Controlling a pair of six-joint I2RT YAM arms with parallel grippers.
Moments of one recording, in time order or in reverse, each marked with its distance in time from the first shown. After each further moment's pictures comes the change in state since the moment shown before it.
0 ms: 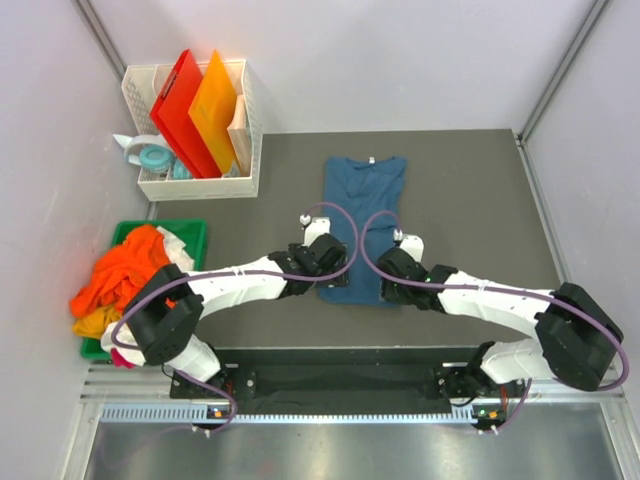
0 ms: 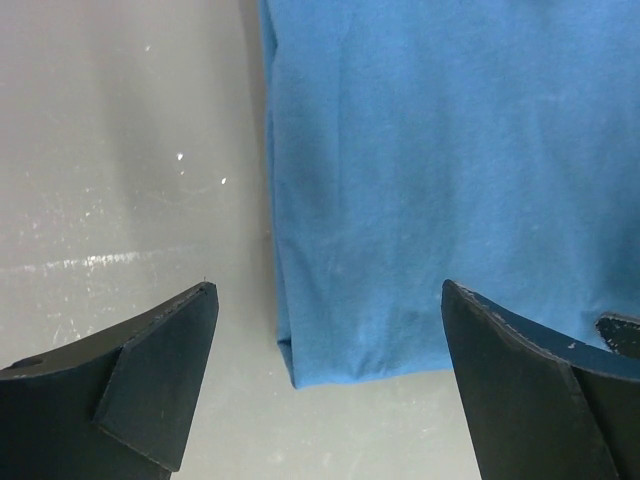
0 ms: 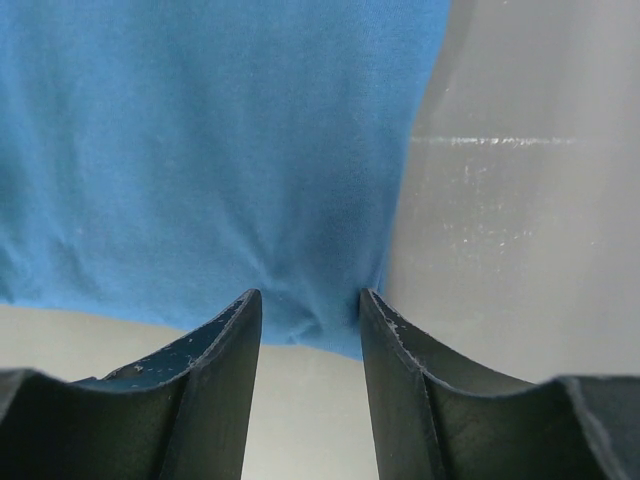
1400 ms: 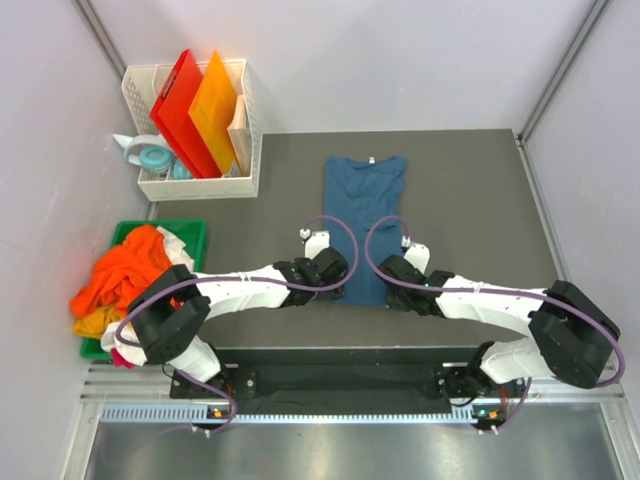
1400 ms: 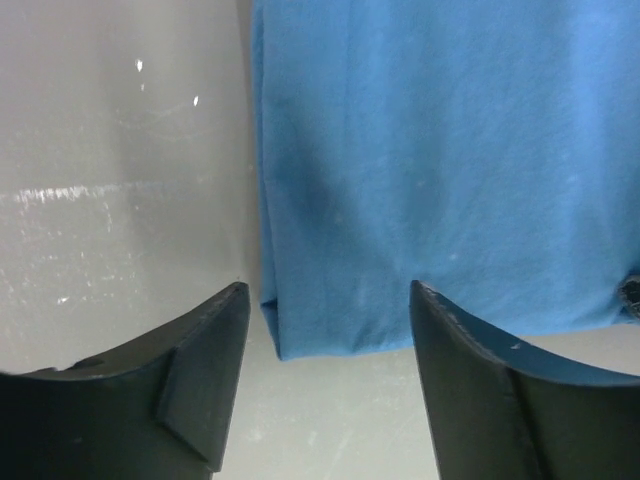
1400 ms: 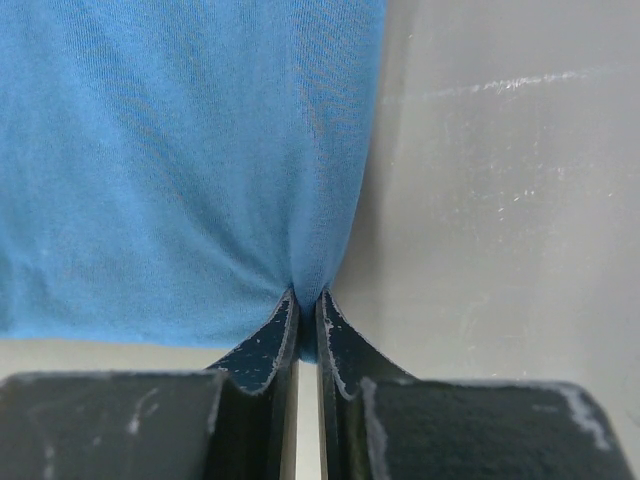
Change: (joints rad) left arm -0.051 0.009 -0.064 0.016 0.017 -0.114; right arm 0.021 0.021 -0.051 0.018 0.027 0.168
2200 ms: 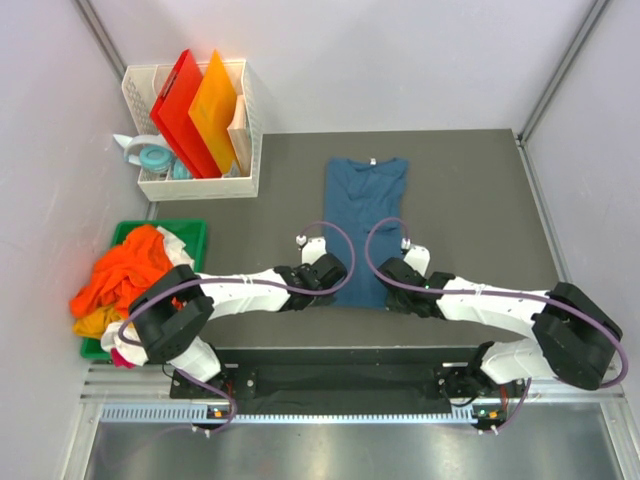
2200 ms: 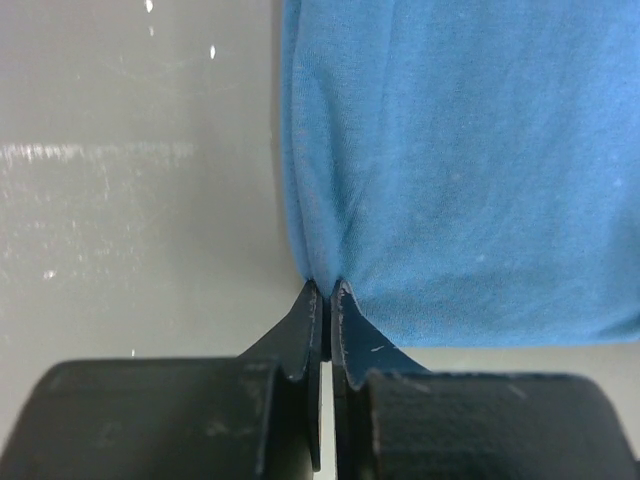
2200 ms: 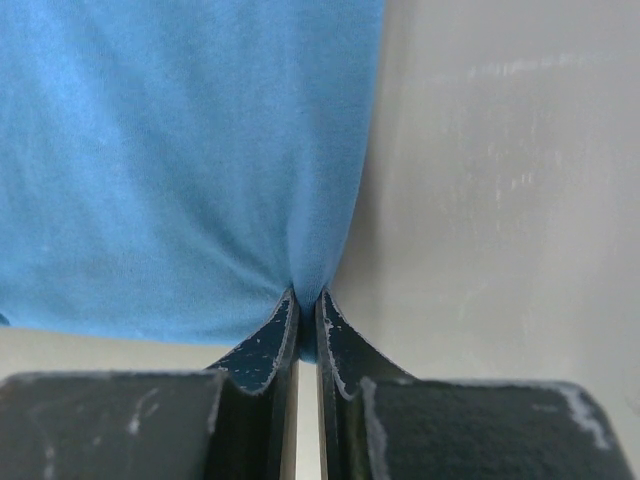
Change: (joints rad) left arm -0.008 0.019 -0.043 0.014 0.006 -0.071; right arm 0.011 -0.011 0.000 -0.019 0.006 0.014
